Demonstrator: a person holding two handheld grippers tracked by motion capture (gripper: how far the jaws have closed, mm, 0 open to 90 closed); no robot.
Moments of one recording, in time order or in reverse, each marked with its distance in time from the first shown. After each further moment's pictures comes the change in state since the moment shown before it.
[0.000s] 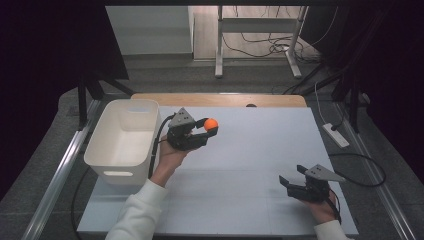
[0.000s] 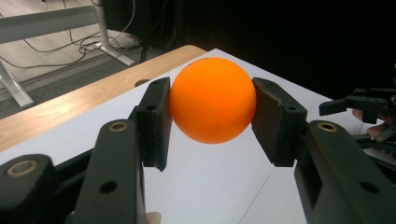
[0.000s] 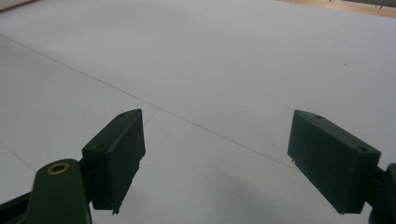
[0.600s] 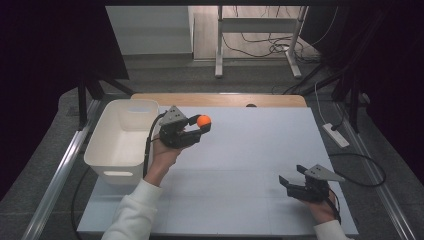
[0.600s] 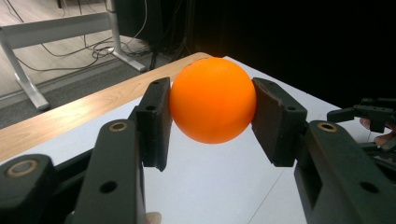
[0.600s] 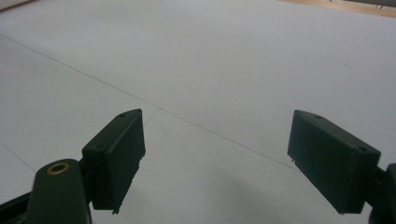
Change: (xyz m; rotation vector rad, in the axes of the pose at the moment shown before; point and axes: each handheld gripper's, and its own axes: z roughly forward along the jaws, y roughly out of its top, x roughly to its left) left arm 0.008 0.003 -0.016 -0.024 0.037 -0.016; right arm 0.000 0.000 0.001 0.000 0.003 0.002
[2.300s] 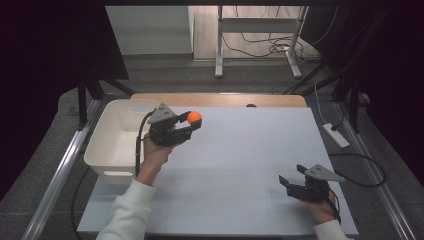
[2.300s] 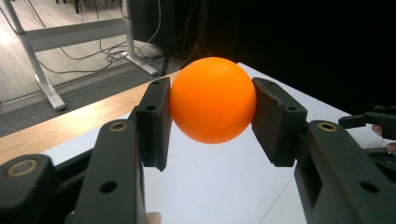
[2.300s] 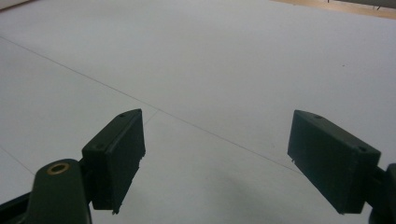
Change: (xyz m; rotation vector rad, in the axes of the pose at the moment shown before) left arm 0.013 0.001 -0.021 -0.023 0.049 -0.015; right arm 0.000 0.000 0.000 -0.003 -0.004 0.000
